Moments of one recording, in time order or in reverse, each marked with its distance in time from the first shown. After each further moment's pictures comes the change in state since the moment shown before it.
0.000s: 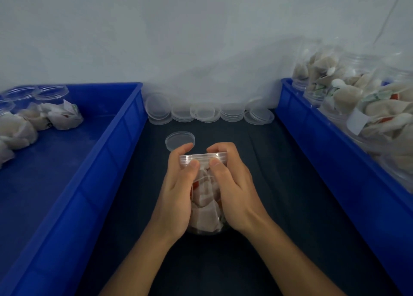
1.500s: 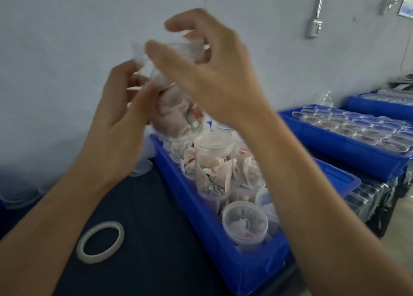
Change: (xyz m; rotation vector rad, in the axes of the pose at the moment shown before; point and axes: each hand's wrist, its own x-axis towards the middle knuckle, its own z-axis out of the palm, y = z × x) left_hand 0.041 0.215 0.202 0.184 -0.234 0.655; right_hand -0.033 -0.277 -0.222 -0.655 0.563 -0.461
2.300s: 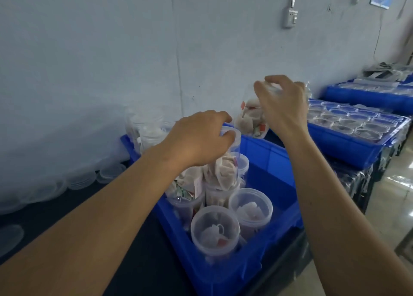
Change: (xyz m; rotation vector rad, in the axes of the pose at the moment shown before) left_hand 0.040 -0.023 0.169 0.697 -0.687 0.070; right_hand -0.015 0.213 -0.110 -0.299 0.375 0.519
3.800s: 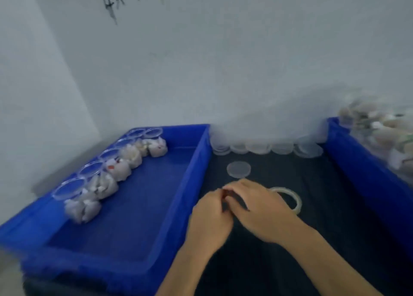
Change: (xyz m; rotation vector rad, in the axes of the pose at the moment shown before) left_hand -0.410 -0.157 -0.023 -0.206 0.333 -1.055; right_hand -0.392 -0.174 0.194 0.064 -1.280 -0.729
